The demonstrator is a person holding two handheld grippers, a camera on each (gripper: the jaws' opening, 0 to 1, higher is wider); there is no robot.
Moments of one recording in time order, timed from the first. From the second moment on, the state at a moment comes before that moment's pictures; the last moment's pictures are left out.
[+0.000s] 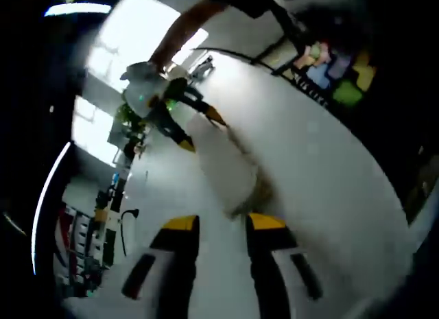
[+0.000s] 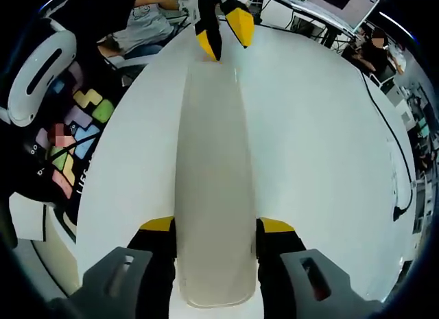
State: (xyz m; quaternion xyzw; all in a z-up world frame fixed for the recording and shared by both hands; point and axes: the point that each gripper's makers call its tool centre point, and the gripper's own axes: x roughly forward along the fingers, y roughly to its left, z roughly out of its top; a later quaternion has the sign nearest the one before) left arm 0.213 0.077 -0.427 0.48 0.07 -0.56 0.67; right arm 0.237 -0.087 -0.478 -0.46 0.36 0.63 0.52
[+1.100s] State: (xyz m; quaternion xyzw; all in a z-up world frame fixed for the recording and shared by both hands) left arm 0.212 0.026 -0.470 0.37 0.38 -0.53 0.66; right arm 0.240 -0.091 -0.476 -0.45 0.37 0.62 0.53
